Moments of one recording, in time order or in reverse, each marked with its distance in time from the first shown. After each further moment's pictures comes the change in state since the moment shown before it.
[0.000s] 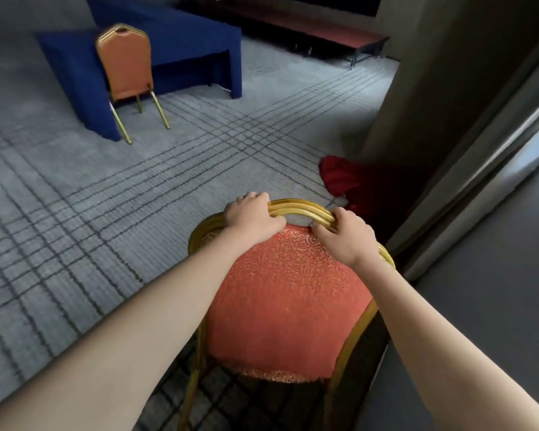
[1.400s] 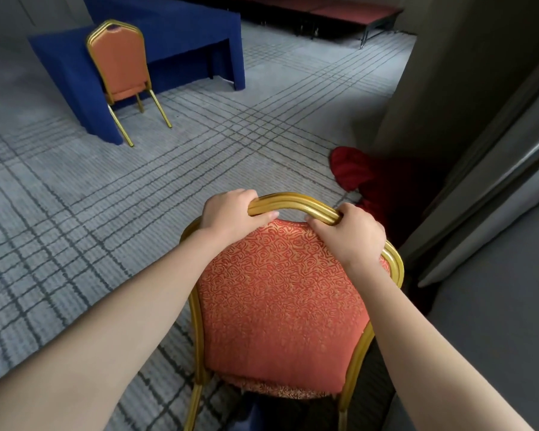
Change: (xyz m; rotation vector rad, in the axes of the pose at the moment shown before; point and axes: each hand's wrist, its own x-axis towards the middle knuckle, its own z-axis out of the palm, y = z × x) left_hand 0.104 -0.031 0.020 0.000 0.167 0.200; right_hand 0.097 0.016 0.031 -0.005 0.214 0.146
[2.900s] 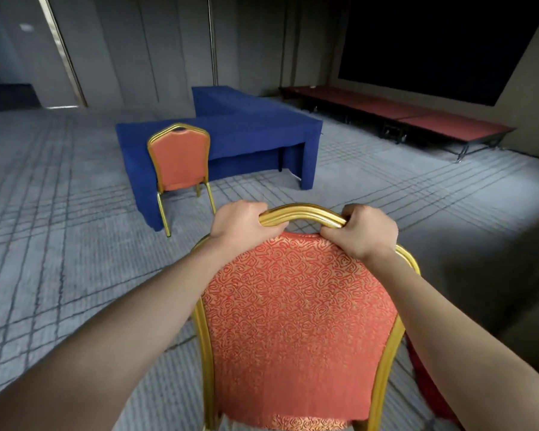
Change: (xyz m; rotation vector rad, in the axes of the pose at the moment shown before) left_hand 0.724 -0.274 0.010 0.113 0.316 -0.241; right_hand 0.799 -0.256 0.215 0.043 -0.066 -0.485
